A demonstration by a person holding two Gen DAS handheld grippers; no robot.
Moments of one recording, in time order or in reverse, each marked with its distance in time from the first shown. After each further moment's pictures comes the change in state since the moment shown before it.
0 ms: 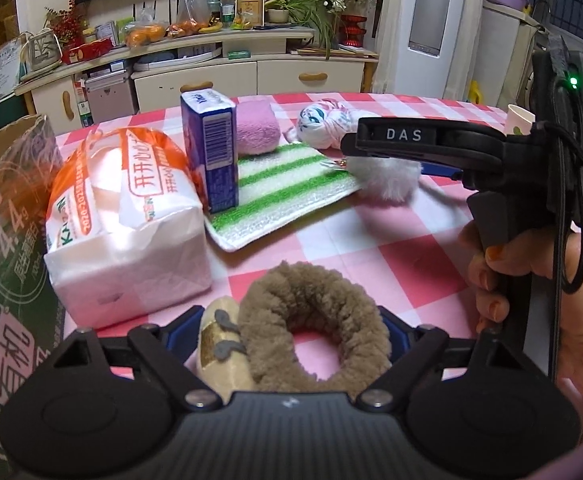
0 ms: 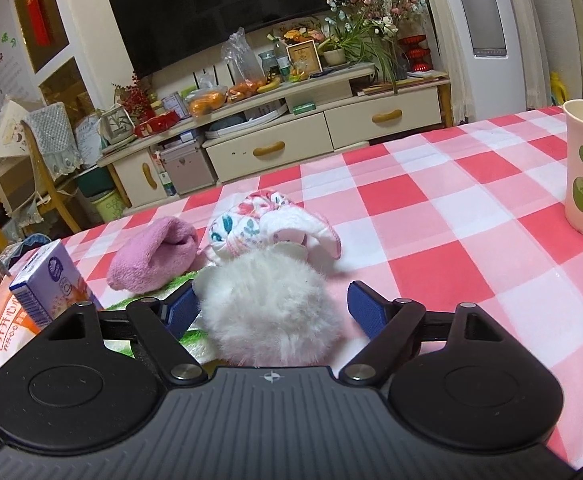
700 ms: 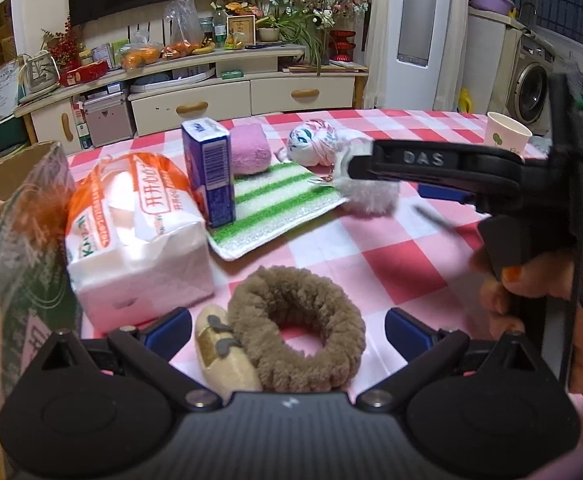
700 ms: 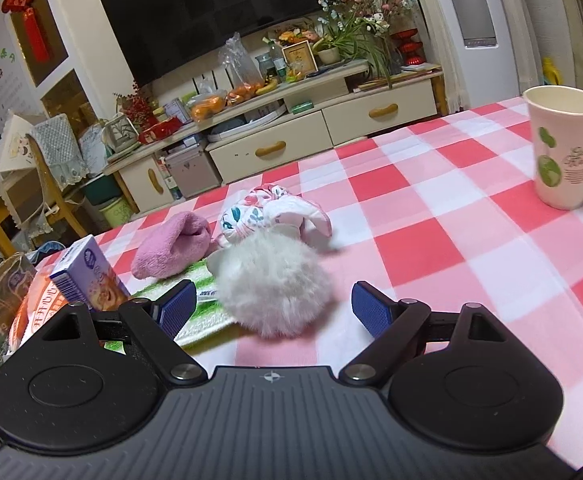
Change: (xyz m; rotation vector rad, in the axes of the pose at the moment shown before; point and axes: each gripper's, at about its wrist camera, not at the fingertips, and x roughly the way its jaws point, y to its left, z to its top) left arm -0.024 -0.004 -0.004 0.032 -0.058 0.000; right arm -0.018 -0.001 -0.007 0.052 0.005 0.024
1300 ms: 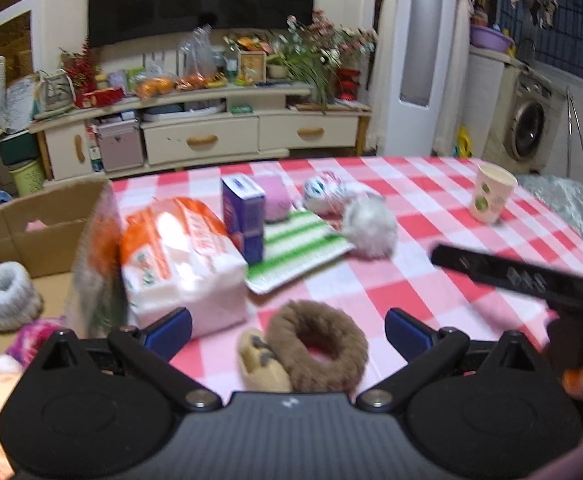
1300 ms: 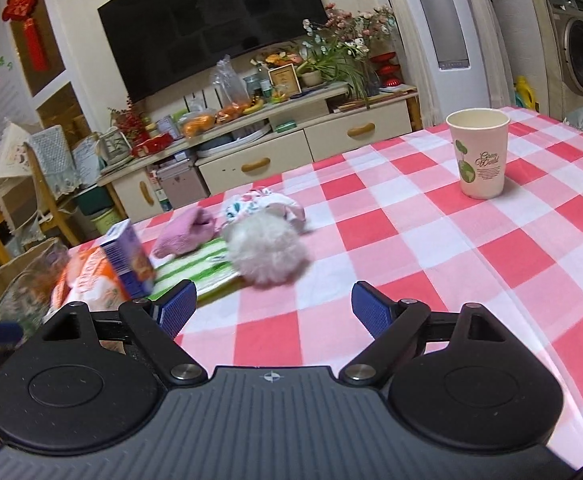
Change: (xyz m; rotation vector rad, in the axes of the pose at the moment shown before) left arm -0.051 0.024 0.009 -0.045 -0.121 0.000; right arm -0.095 0.011 -0.034 -0.004 -0.062 -0.061
